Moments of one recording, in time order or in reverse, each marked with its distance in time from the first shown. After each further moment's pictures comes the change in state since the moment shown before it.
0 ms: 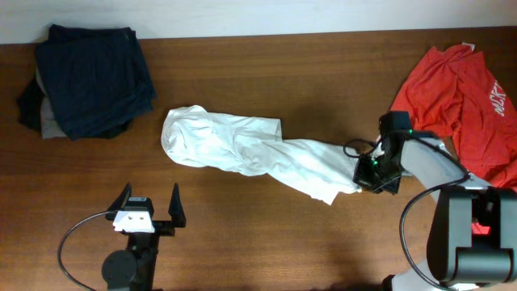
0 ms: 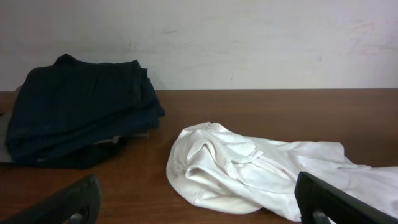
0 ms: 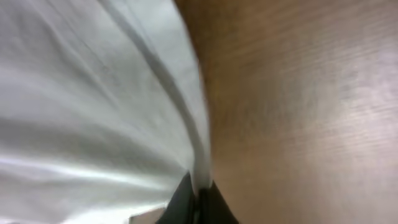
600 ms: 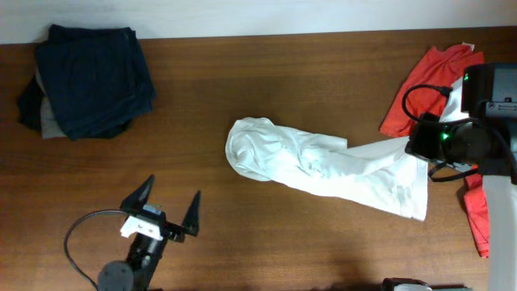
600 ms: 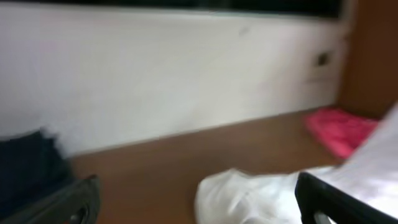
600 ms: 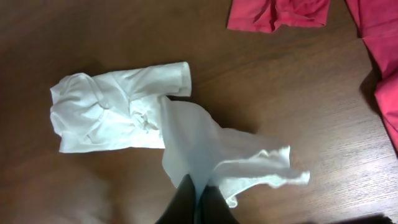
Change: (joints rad) left arm 0.002 0.001 -0.004 0.226 0.365 -0.046; right arm -0.026 -0.394 0.698 -0.640 0.092 -0.012
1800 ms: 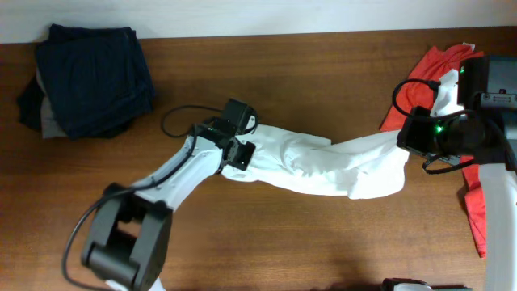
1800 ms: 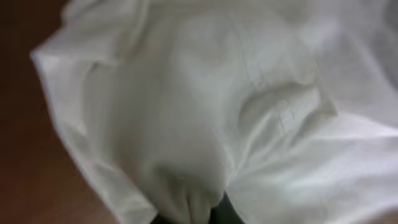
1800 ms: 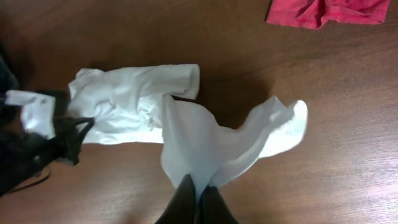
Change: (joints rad) left arm -0.546 1.818 1.204 -0.744 -0.551 0.069; right arm 0.000 0.042 0.005 0.033 -0.128 -0.026
